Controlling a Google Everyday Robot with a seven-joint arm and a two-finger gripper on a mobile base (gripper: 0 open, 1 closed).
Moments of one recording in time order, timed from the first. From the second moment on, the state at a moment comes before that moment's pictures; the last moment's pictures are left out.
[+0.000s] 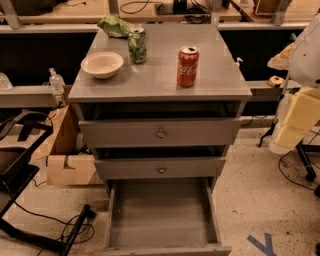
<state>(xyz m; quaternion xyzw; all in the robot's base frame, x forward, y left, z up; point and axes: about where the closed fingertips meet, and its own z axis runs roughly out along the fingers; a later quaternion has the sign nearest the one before) 0.438 -0.215 0.982 -0.60 0.78 -0.04 0.17</state>
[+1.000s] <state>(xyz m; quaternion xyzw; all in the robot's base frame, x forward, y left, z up) 0.479 -0.227 0.968 -0.59 0.77 -0.04 0.24</state>
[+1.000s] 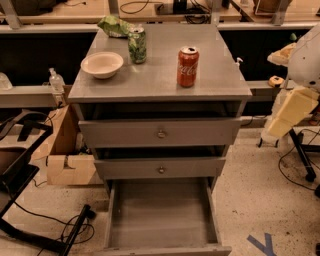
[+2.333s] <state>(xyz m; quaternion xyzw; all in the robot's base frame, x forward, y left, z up) 0.694 -0.216 1.025 -0.37 0.67 0.11 0.63</state>
